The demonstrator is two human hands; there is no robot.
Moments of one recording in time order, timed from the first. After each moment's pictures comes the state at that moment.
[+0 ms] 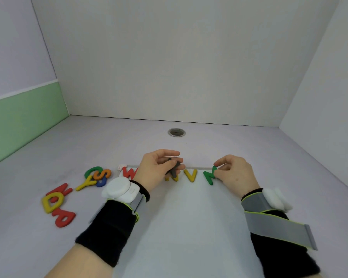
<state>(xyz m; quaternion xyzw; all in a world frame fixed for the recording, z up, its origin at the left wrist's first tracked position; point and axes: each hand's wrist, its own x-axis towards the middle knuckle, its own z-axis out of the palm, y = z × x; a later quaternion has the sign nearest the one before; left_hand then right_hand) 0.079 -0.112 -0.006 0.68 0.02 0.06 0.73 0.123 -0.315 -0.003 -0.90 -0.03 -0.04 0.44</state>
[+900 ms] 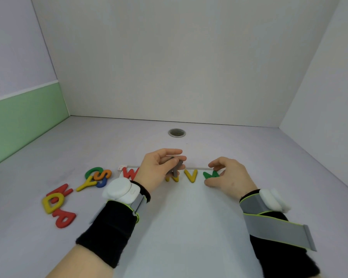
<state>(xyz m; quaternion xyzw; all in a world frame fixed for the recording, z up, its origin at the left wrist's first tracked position) 0.081 -0.111 -0.009 0.69 -0.03 0.06 0.72 0.115 -0.308 -0.001 -0.93 -0.08 -0.01 0.37</state>
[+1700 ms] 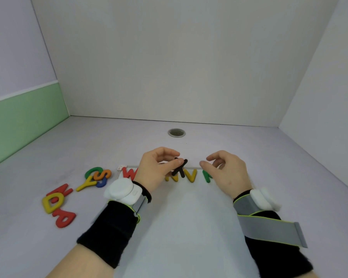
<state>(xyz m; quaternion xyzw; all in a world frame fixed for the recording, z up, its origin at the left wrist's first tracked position) 0.082 -0.112 -0.009 0.72 0.00 0.12 0.68 0.112 -0.297 -0.001 -0.89 -0.08 -0.12 0.43</state>
